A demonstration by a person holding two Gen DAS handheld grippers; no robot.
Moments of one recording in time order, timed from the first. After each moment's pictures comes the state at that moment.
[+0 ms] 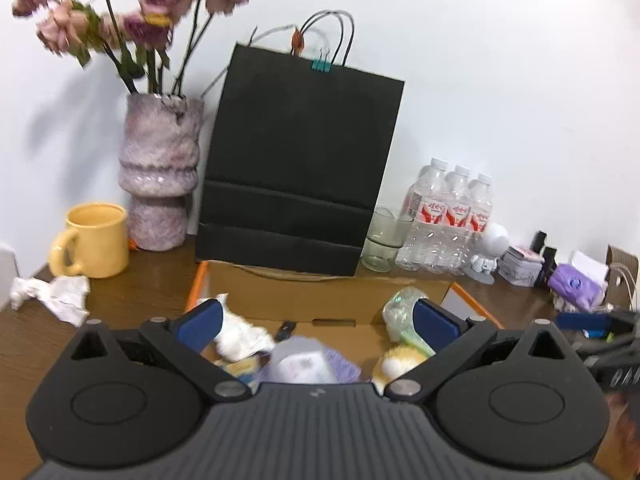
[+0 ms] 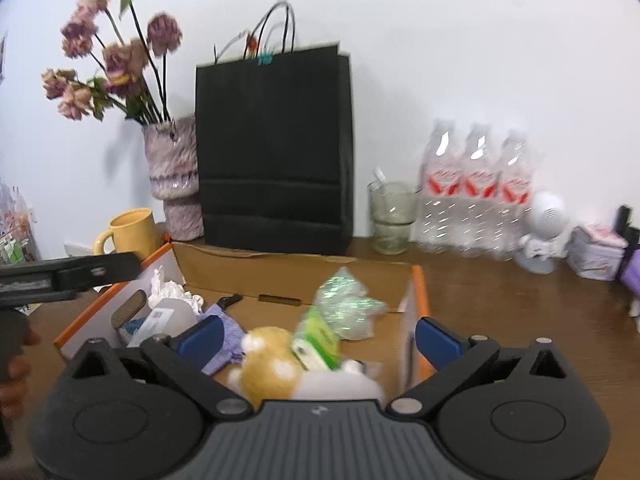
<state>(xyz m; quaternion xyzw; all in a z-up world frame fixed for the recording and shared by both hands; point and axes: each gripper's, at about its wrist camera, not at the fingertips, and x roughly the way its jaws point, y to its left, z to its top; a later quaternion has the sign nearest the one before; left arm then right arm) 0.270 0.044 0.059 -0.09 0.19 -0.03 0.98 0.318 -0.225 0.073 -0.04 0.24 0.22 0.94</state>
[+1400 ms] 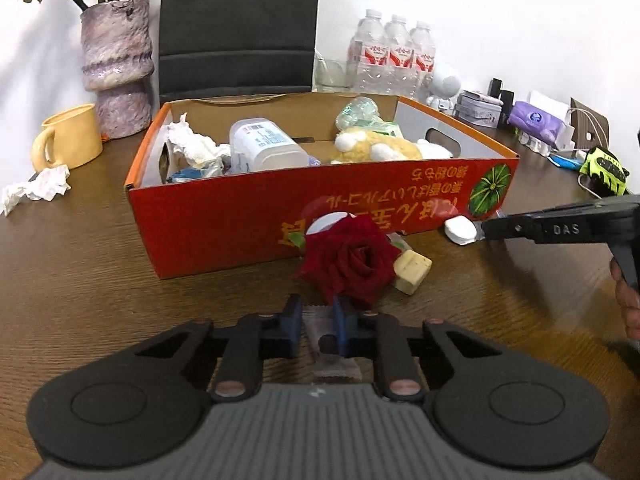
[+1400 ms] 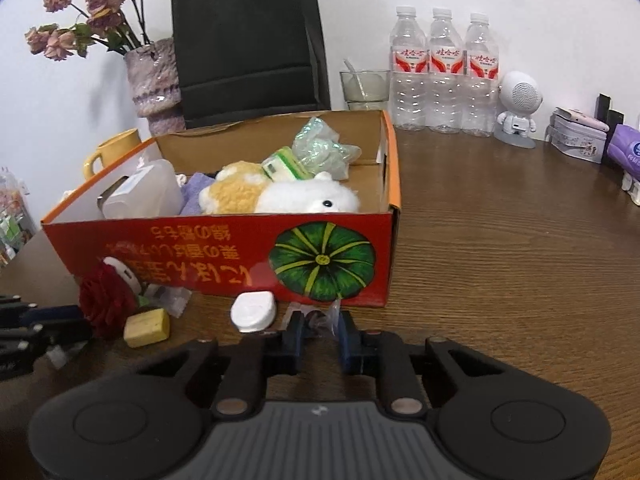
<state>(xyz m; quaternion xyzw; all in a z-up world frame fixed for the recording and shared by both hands) 0.194 0.008 -0.026 0.00 0.33 -0.09 0.94 0.272 -0.256 -0.016 -0.01 0.34 0.21 0.91</state>
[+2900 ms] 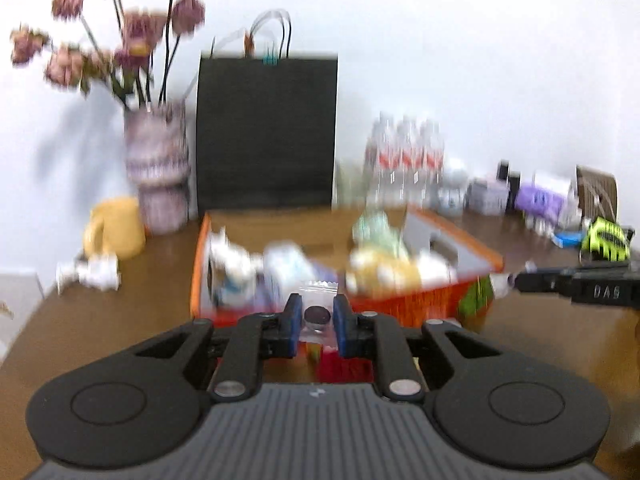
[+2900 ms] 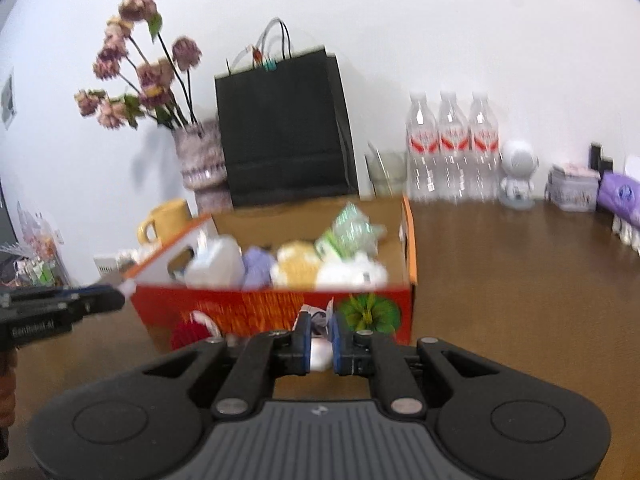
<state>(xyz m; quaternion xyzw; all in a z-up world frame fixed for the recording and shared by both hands) 0.160 0.009 0.051 0.00 0.19 -0.05 0.98 0.210 -0.271 0.044 0.03 0.24 0.24 0.94</state>
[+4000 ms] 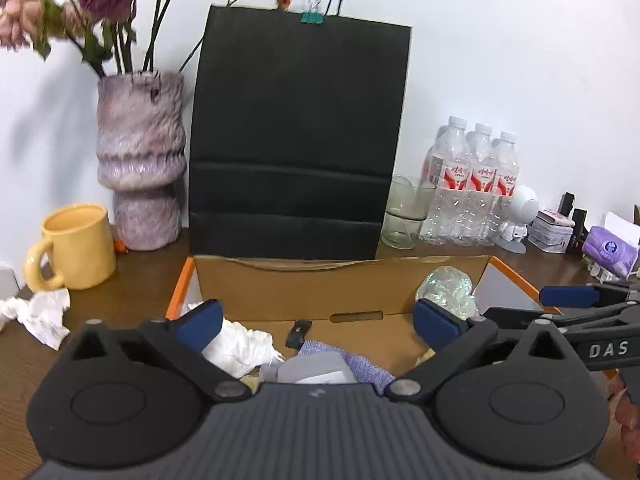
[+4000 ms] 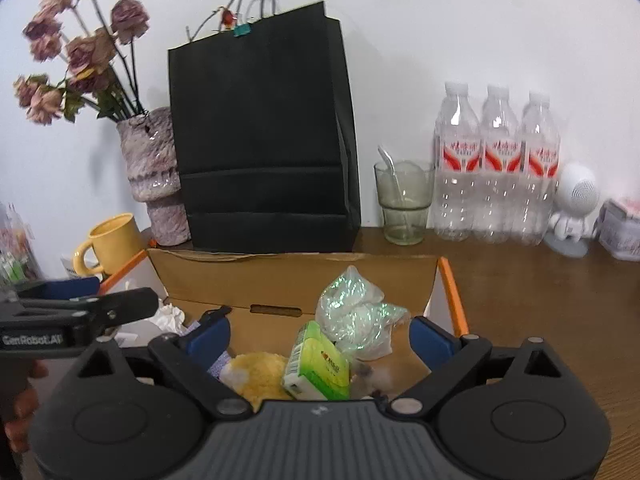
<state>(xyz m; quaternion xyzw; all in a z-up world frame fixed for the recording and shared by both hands) 0.337 0.028 0.033 -0.04 0.22 -0.01 0.97 0.387 -0.191 0.040 -0.01 0.27 0.23 0.94</state>
